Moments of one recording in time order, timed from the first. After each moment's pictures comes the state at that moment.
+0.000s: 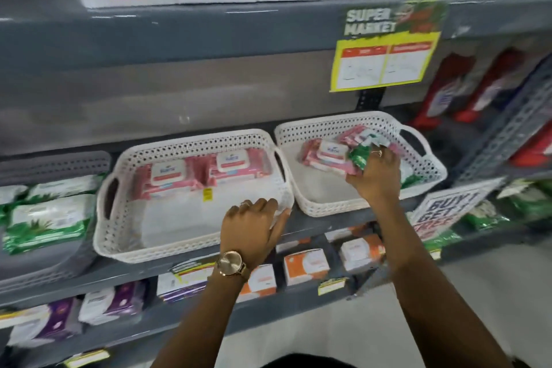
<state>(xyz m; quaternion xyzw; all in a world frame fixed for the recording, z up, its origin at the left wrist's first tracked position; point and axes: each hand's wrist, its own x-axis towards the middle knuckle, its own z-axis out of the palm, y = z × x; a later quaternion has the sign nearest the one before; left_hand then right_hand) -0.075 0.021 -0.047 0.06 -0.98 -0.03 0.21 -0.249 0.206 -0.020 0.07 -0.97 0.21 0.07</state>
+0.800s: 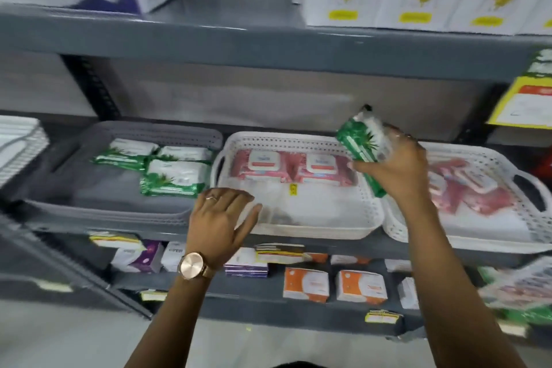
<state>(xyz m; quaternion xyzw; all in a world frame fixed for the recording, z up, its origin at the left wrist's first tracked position) 0.054 -0.100 -0.021 0.17 -0.93 -0.04 0.32 -0.186 0.085 0.056 0.25 -0.89 0.37 0.06</state>
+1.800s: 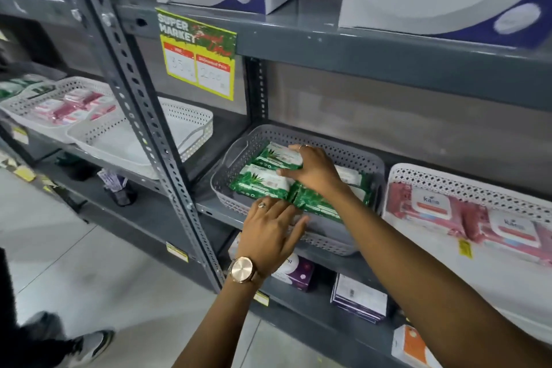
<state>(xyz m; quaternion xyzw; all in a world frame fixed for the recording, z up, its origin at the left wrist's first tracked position) 0.203 -0.258 -0.033 0.31 -0.91 -0.06 0.29 0.035 -0.302 0.017 0.58 -0.77 0.22 -0.14</state>
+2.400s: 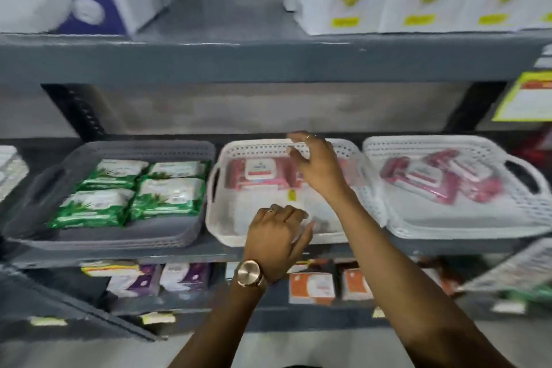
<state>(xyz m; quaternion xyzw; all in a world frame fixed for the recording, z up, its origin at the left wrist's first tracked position) 0.010 -0.070 -0.026 0.10 -0.96 -0.12 0.21 -0.146 -0.040 0.025 0.38 -0.81 0.43 0.01</state>
